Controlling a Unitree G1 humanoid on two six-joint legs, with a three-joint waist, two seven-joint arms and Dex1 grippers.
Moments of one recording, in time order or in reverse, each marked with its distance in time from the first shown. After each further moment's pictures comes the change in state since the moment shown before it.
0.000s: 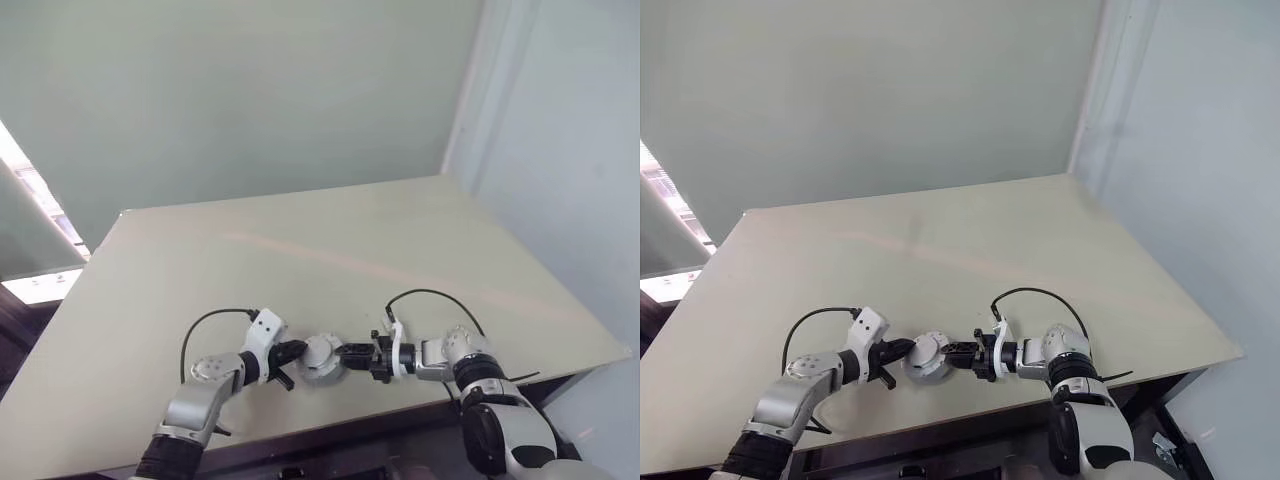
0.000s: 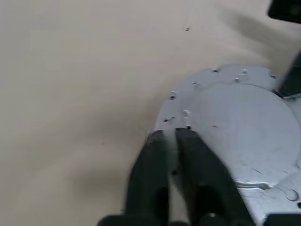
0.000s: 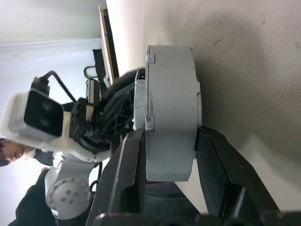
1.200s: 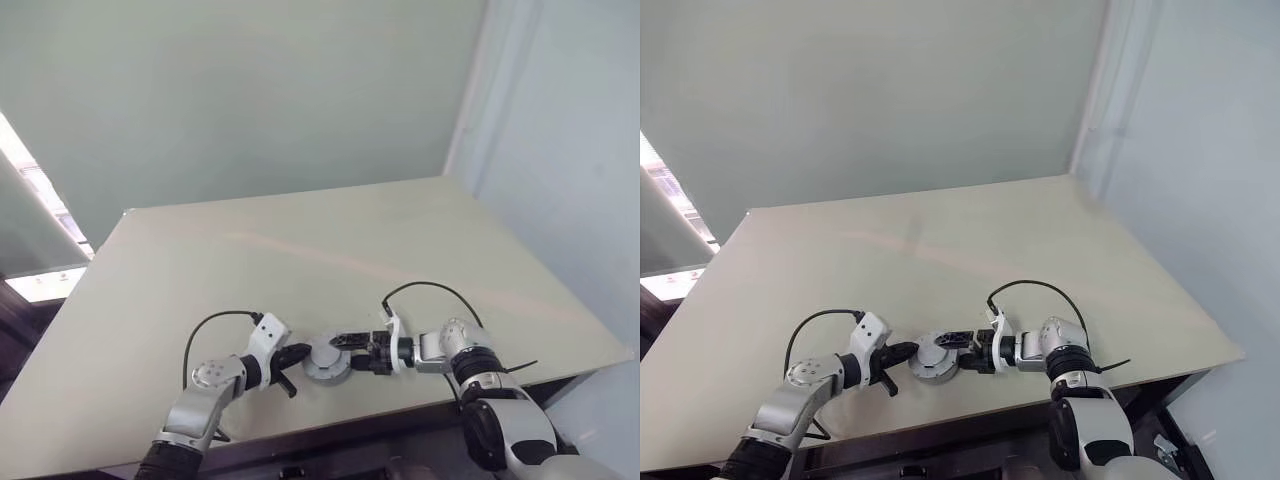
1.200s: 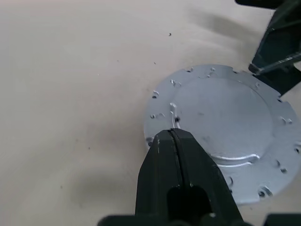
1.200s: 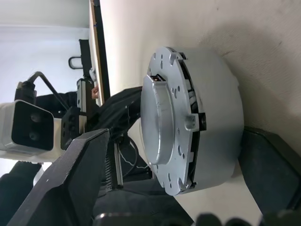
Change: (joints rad) left arm 0.039 0.009 -0.060 0.000 0.017 -0.161 -0.013; right arm -0.033 -0.010 0.072 -0.009 -0.027 -0.012 0.010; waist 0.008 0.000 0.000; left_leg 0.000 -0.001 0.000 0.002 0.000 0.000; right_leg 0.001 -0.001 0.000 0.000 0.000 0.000
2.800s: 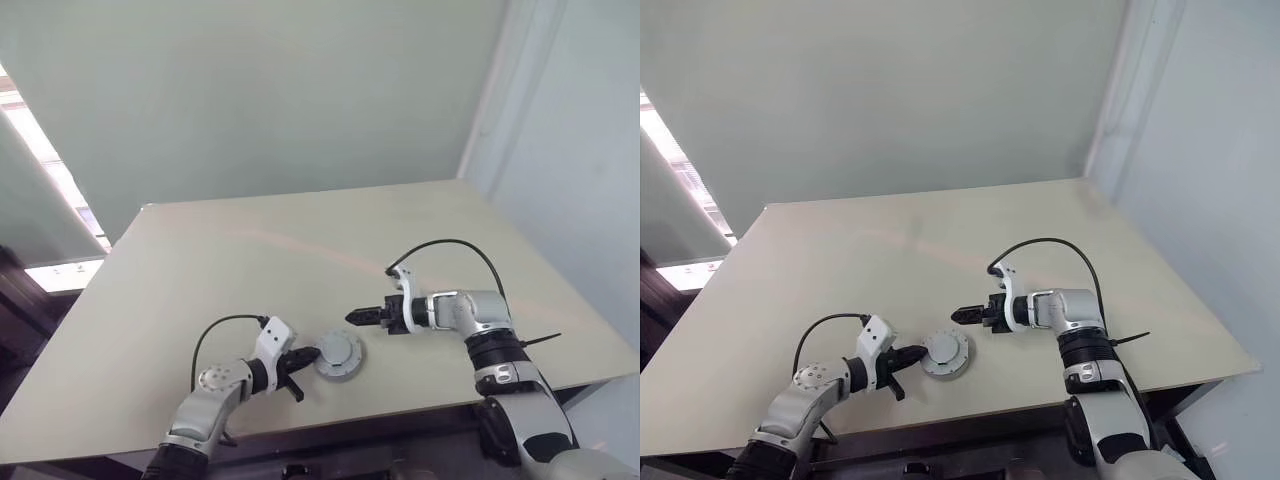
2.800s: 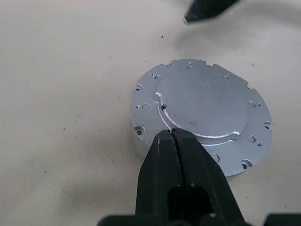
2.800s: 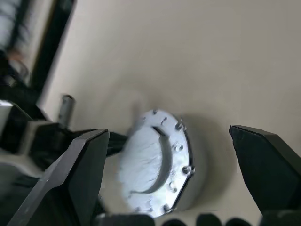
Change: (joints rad) left arm 0.005 -0.010 -0.024 0.019 -0.034 -0.026 -0.013; right arm -0.040 -0.122 0.069 -0.275 -0.114 -0.102 0.028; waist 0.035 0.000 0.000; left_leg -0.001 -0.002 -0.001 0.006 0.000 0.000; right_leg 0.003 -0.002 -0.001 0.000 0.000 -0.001
